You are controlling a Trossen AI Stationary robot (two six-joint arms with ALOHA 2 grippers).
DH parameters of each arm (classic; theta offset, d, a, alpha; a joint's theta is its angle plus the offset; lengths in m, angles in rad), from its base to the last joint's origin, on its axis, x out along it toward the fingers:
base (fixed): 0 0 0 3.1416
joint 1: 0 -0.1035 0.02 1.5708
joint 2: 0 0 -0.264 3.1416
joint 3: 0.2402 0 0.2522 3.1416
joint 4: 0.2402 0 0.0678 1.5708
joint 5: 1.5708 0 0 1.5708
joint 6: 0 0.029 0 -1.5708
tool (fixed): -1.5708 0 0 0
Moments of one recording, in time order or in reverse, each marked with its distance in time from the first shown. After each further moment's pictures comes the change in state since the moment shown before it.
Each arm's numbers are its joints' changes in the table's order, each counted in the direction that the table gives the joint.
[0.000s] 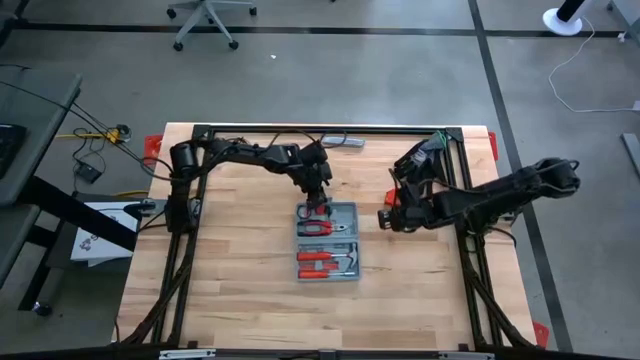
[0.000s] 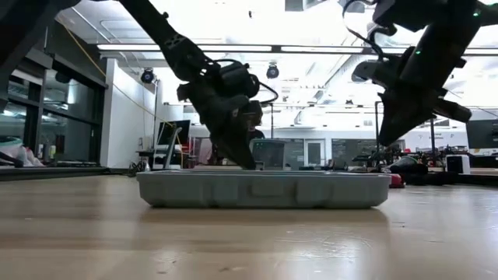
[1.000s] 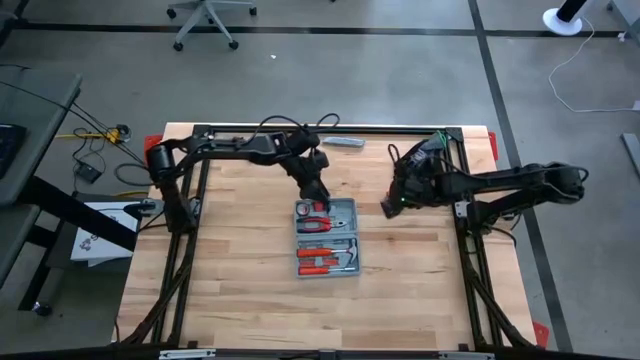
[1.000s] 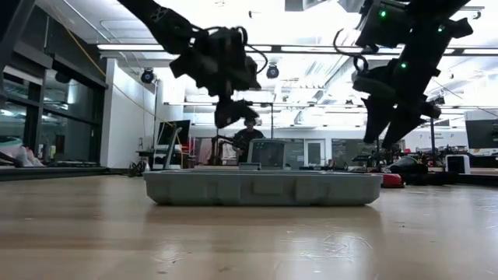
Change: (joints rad) left arm -0.011 -0.197 -0.002 -0.011 -0.350 -0.196; right arm 0.265 -0.044 0.000 0.032 0.097 -0.557
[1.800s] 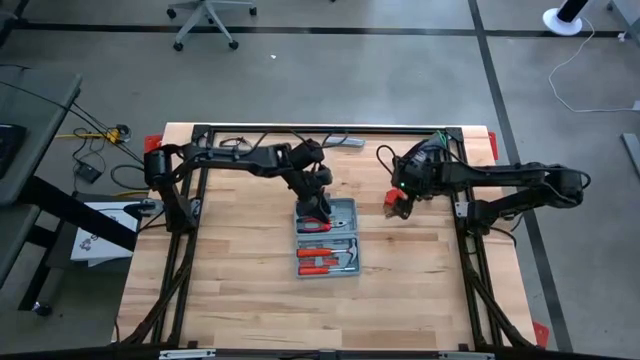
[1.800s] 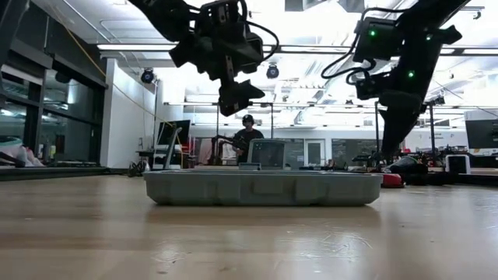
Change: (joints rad) left arm 0.121 -0.026 0.000 -0.013 -0.025 0.000; right arm 0.159 0.003 0.010 0.076 0.114 -0.567
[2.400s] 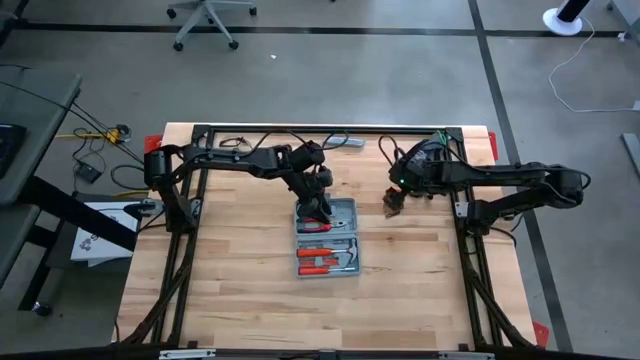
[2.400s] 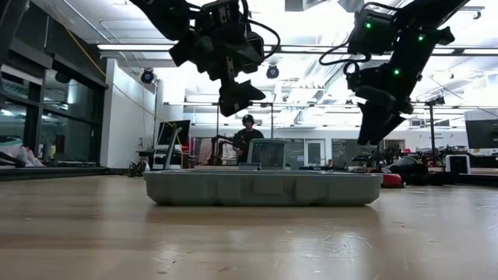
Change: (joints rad) left arm 0.012 0.000 0.000 0.001 0.030 0.000; right arm 0.006 0.000 0.006 -0.132 -0.073 0.147
